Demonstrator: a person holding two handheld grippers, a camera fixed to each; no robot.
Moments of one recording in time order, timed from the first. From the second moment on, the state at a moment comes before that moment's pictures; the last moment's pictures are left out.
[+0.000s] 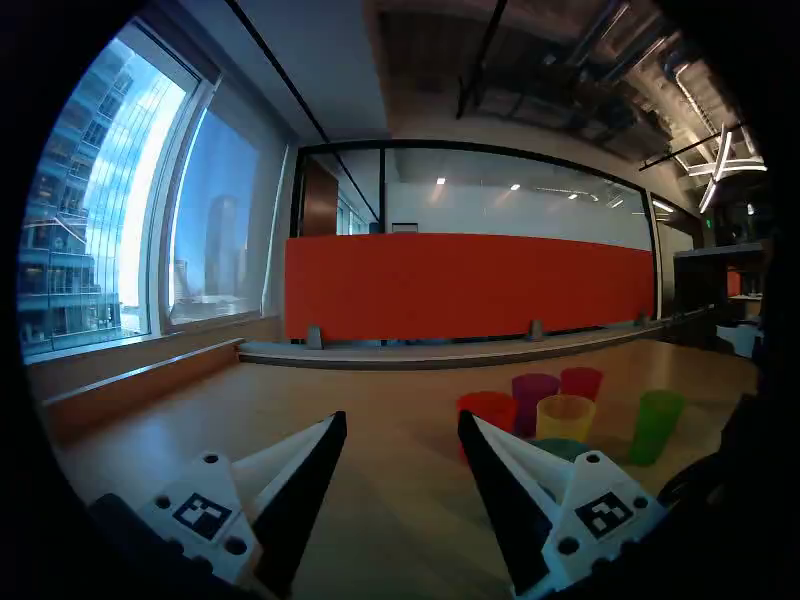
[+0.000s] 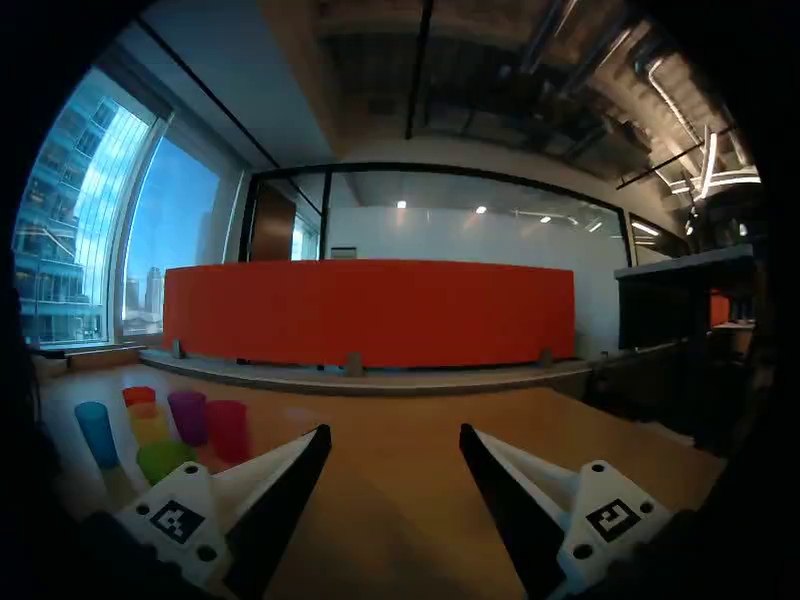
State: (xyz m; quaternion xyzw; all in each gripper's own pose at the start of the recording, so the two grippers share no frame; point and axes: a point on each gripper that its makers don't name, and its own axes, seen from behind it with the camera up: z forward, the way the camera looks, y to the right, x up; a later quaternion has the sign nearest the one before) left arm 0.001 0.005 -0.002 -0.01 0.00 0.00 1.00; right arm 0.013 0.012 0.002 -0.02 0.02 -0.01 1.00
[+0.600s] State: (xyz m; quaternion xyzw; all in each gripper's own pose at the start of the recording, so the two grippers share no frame) left arm 0.000 0.004 -0.002 -0.01 0.00 0.00 1.00; right arm 0.002 0.012 0.004 -0.02 0.00 0.00 1.00
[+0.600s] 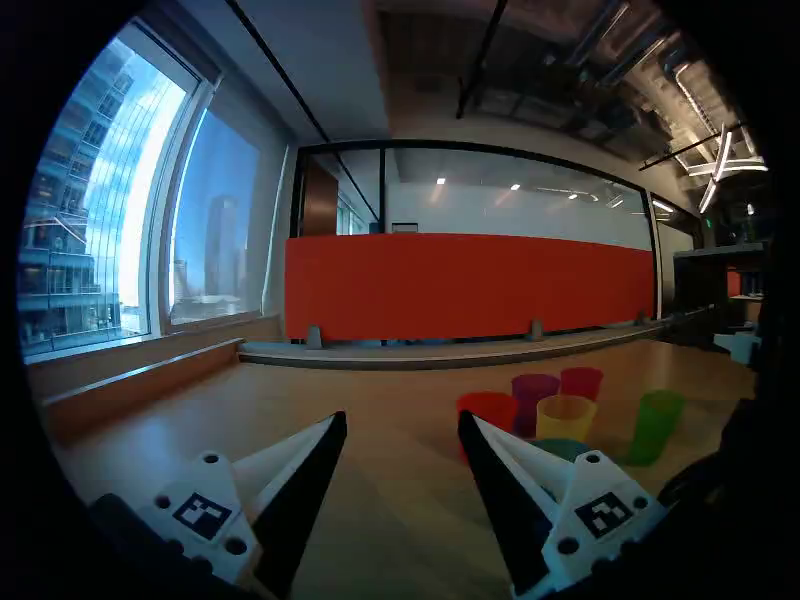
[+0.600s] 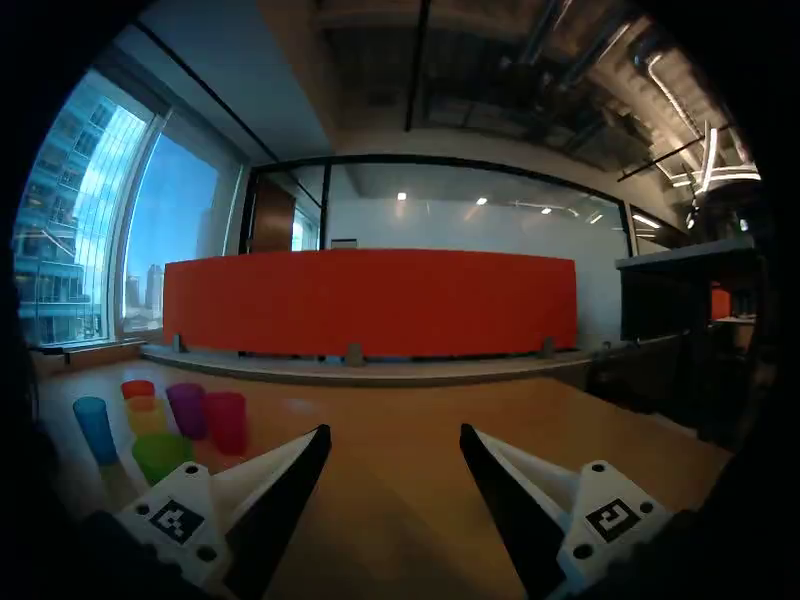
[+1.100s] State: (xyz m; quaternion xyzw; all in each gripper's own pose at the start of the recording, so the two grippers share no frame) left arm 0.001 0.004 -0.003 -0.01 0.00 0.00 1.00; right arm 0.003 0.009 0.003 -0.02 0.00 0.00 1.00
